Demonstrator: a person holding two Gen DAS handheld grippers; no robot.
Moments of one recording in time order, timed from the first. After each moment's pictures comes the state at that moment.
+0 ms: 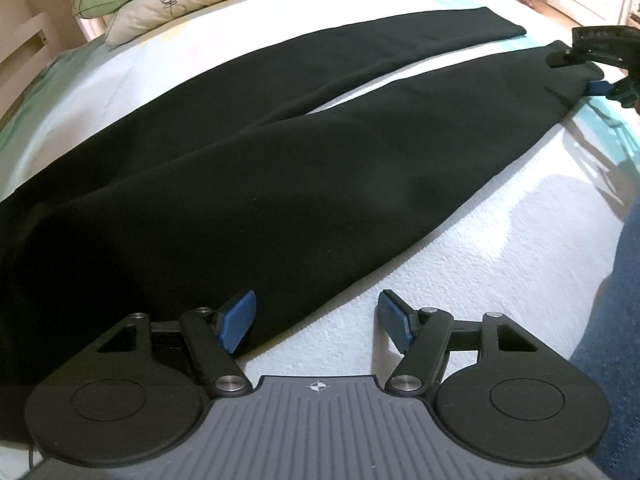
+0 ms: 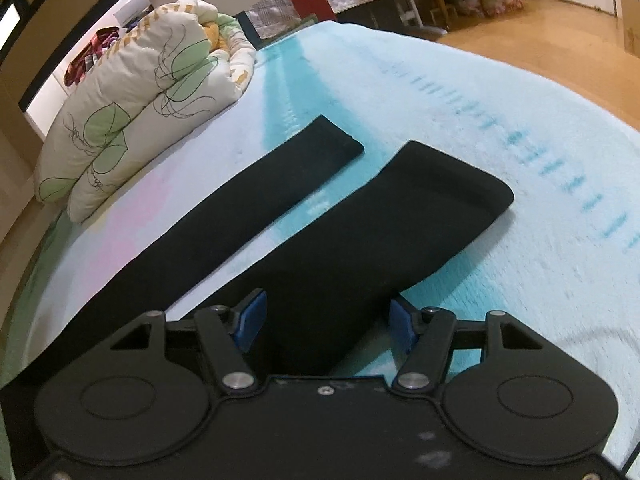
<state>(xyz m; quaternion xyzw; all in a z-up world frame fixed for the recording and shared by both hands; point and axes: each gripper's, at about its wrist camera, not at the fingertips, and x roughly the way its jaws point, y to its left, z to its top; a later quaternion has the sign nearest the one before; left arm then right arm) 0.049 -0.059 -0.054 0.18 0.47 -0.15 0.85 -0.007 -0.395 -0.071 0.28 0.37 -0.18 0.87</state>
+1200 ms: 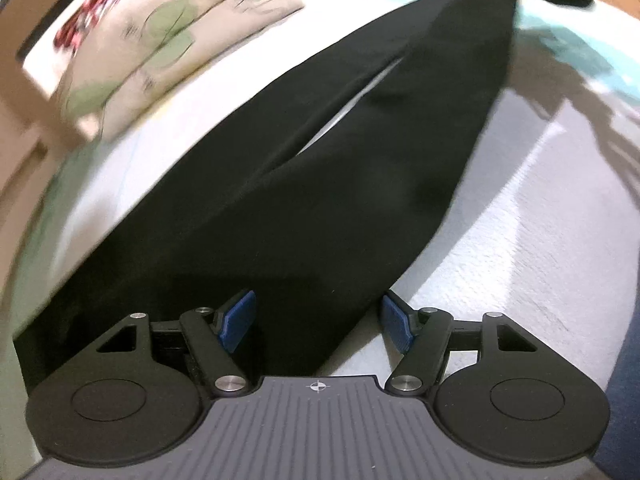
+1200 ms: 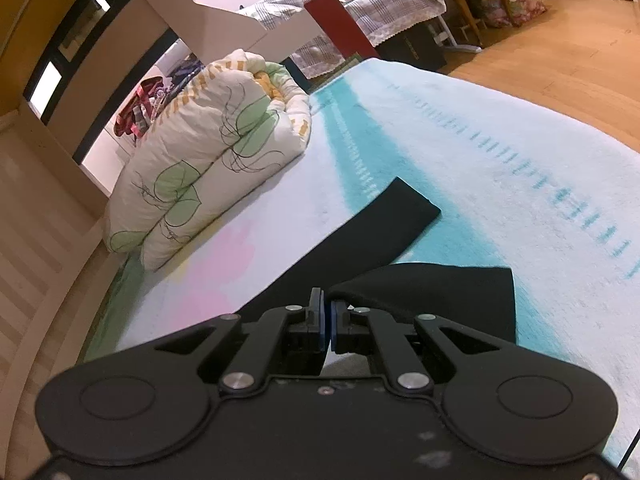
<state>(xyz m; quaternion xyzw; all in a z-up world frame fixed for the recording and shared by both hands) 0.028 -0.089 -0.063 0.33 0.37 -0.16 0.85 -0.008 -0.390 0.001 0.34 0.30 -0.12 0.88</state>
